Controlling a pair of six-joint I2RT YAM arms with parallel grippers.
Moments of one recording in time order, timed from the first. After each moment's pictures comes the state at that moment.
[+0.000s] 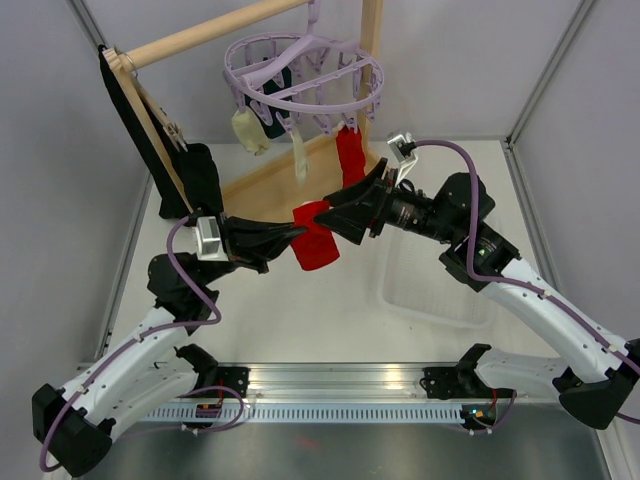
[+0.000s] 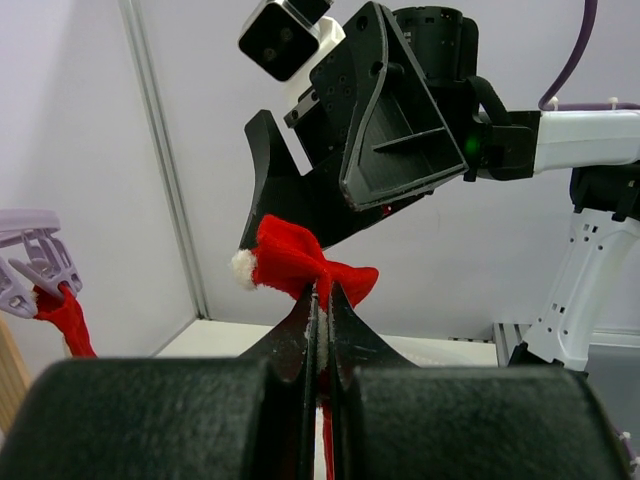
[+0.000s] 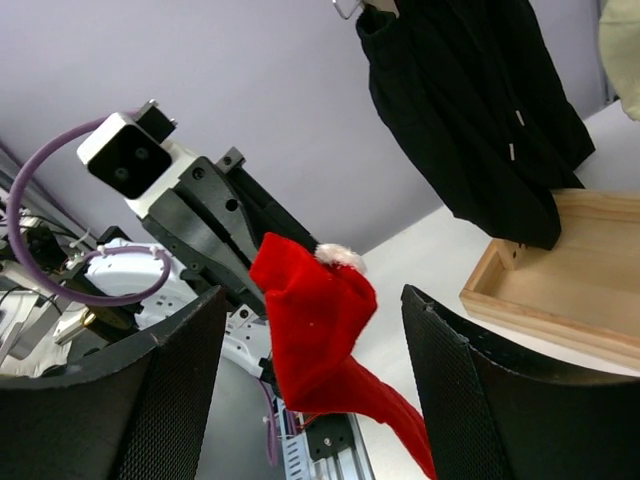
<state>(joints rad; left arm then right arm) -0.61 0.79 0.64 0.84 0.61 -0.28 0.75 1.11 1.22 0.06 -0.48 0.60</state>
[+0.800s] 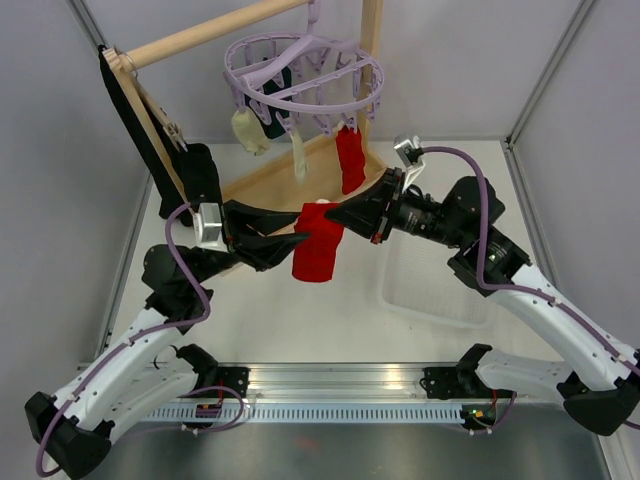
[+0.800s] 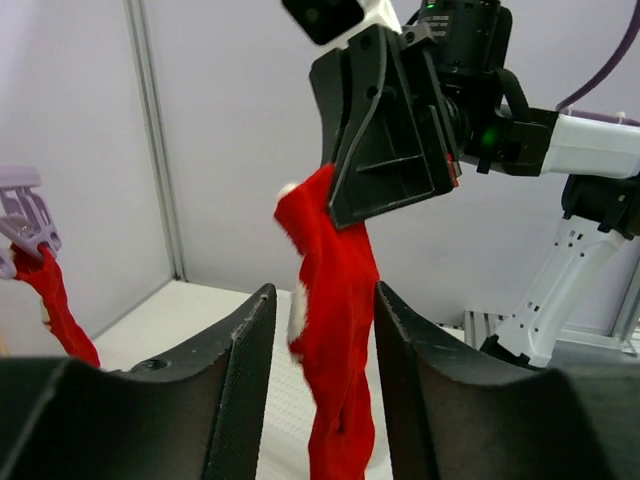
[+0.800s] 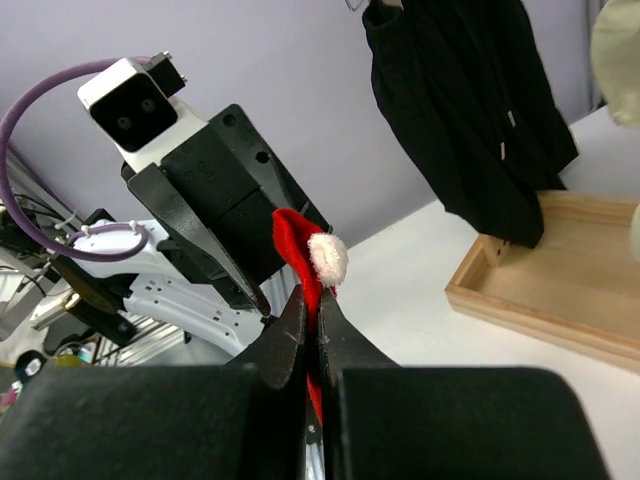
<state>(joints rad) -0.61 0.79 0.72 0.67 0.60 -0.32 0.75 1.09 1.22 0.02 -0.50 0.55</state>
